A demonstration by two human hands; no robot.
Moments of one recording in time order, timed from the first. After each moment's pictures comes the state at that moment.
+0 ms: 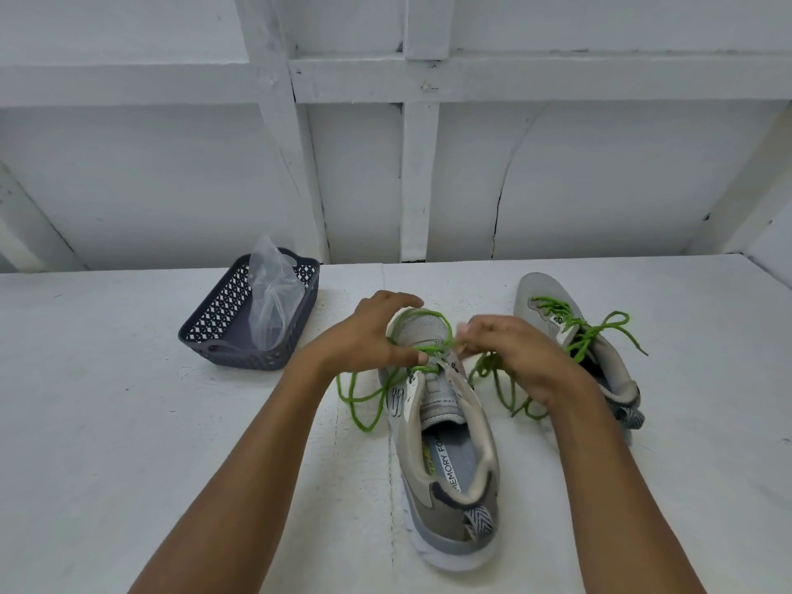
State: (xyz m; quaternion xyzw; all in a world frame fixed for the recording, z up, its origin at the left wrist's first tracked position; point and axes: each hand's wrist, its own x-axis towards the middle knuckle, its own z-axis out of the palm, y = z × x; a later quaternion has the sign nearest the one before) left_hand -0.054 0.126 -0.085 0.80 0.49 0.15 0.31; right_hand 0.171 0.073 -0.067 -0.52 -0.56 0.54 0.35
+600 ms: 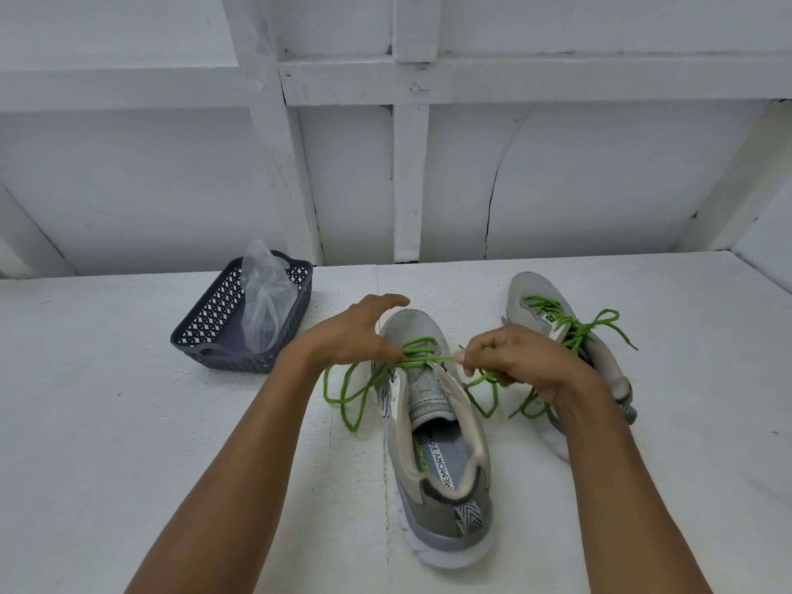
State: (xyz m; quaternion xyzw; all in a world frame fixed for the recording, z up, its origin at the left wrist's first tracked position) left_hand -0.055 0.127 -0.073 0.76 0.52 0.11 0.38; right_hand 0.184 0.064 -0.060 -0.58 -0.61 0.50 0.22
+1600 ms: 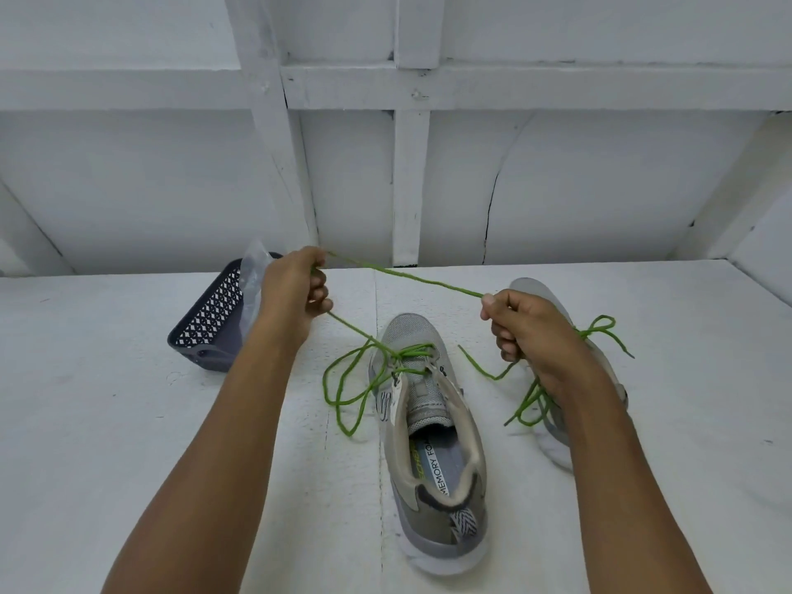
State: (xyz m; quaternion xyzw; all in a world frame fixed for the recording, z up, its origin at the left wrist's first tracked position) left_hand -0.080 0.149 -0.045 0.31 0.53 0.57 0.55; right_hand 0.186 0.069 -0.044 -0.57 -0.53 0.46 0.43
